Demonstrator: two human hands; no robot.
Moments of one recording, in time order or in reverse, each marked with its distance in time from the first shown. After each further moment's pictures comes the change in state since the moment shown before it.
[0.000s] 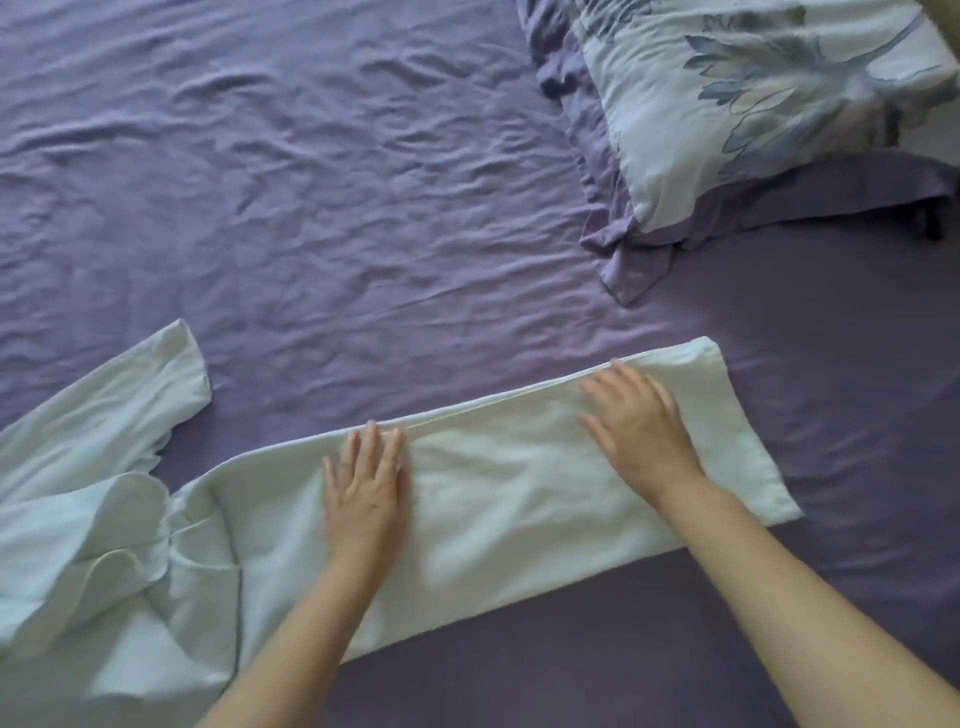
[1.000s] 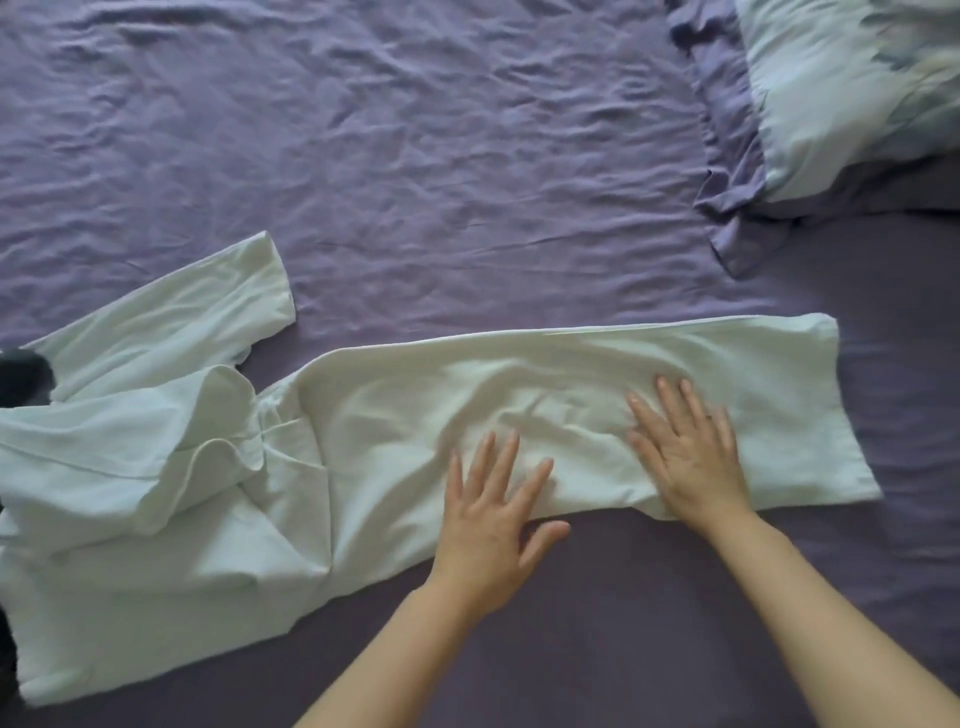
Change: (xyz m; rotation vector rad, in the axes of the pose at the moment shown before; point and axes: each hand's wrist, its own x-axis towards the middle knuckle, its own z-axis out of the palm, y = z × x) left_hand -0.074 -0.010 0.010 -0.086 0.021 0.428; right_hand -0.042 -0.046 0.052 -0.143 -0.294 0.108
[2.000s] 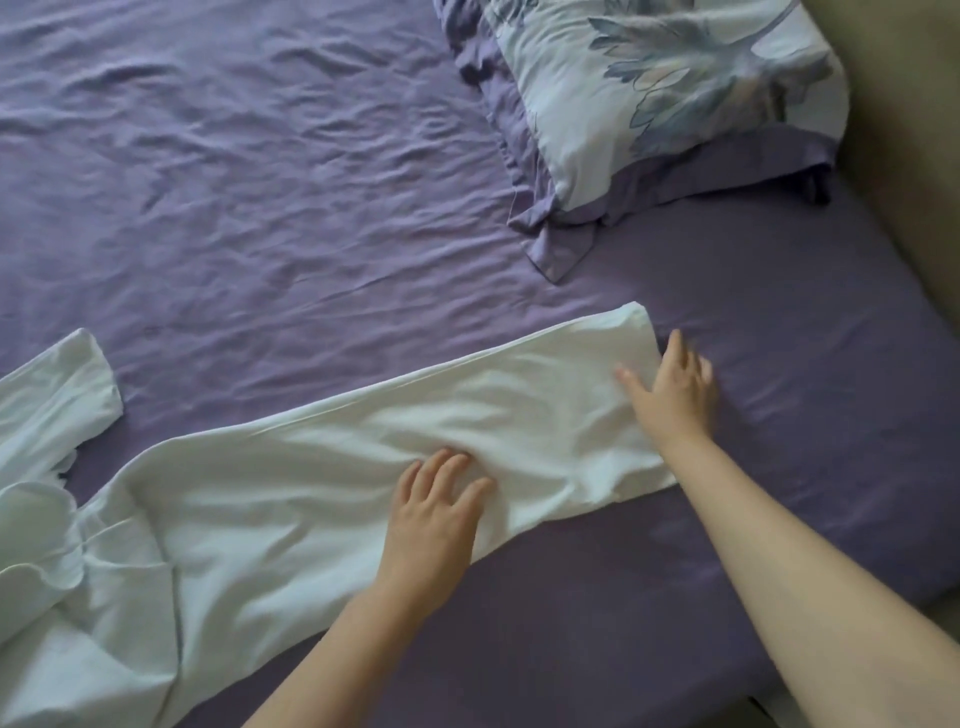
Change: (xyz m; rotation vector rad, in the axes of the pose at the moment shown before) left_hand 0.067 0.073 0.024 0.107 -0.058 0.154; right_hand 0.024 0.135 -0.038 0.367 0.294 0.562
